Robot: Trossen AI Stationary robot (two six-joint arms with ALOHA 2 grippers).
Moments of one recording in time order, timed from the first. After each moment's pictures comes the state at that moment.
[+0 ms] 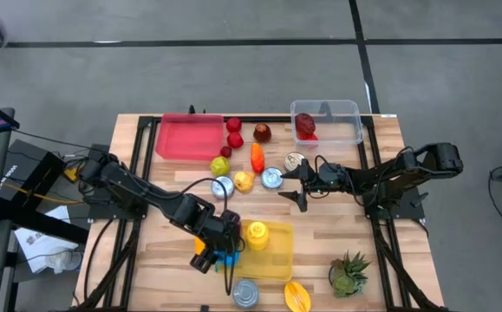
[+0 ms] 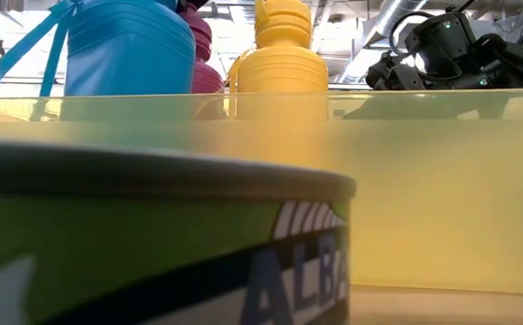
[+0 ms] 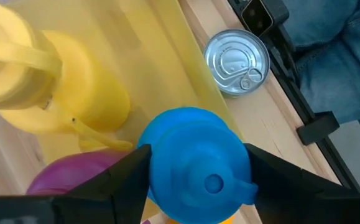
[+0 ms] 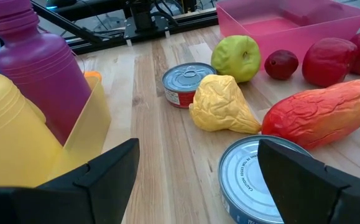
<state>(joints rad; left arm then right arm) -0.43 1.71 1.49 -0.88 0.09 0.07 -0.07 1.41 0.31 0.79 0.03 0.18</state>
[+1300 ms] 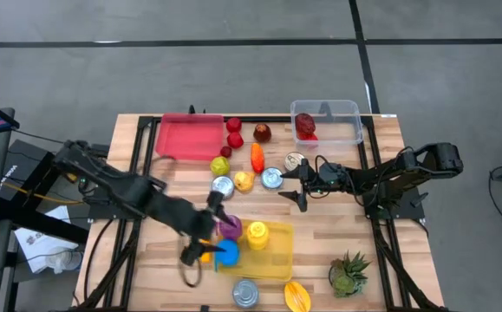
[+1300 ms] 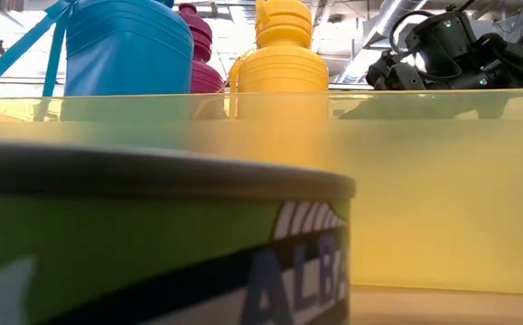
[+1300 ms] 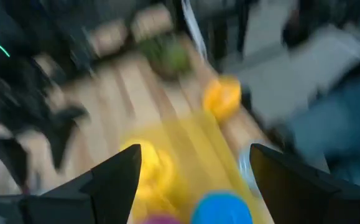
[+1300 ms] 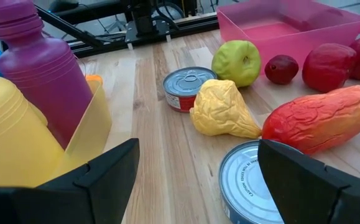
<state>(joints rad) -0.50 1.39 1.42 -0.57 -0.18 0.08 -0.07 1.41 0.31 0.80 0.03 0.18</state>
